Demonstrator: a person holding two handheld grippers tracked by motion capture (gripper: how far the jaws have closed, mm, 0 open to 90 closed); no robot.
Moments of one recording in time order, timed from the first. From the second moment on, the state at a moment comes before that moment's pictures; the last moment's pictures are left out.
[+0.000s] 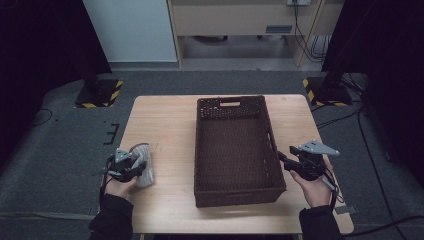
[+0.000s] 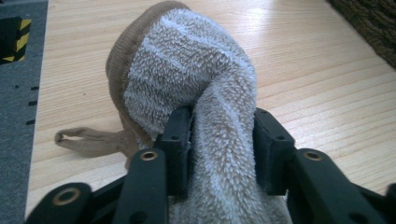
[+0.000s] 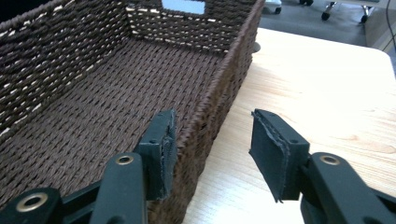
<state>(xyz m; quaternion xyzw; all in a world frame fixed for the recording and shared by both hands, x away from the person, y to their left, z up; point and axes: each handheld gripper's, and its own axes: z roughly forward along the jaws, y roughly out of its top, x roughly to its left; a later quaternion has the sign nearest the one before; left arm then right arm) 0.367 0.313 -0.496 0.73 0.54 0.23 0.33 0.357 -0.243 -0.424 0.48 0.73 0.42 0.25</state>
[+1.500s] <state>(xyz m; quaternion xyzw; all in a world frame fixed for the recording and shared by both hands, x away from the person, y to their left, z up) 0.316 0.194 -0.430 0.74 0.43 0.21 0.48 0.364 -0.278 -0.442 0.50 0.71 0.40 0.29</state>
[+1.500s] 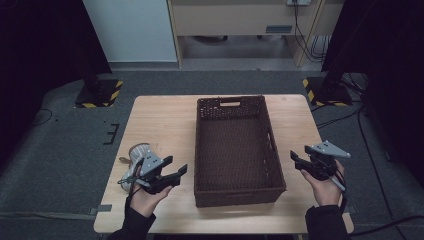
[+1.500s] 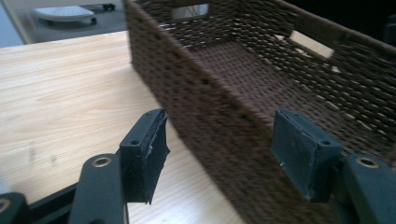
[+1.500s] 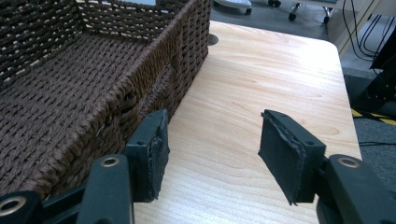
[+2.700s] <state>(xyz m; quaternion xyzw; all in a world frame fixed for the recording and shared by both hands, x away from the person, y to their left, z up) 0.306 0.174 -0.444 0.78 0.40 0.17 0.45 0.365 -0.275 -0.442 0.49 0.71 0.40 0.29</state>
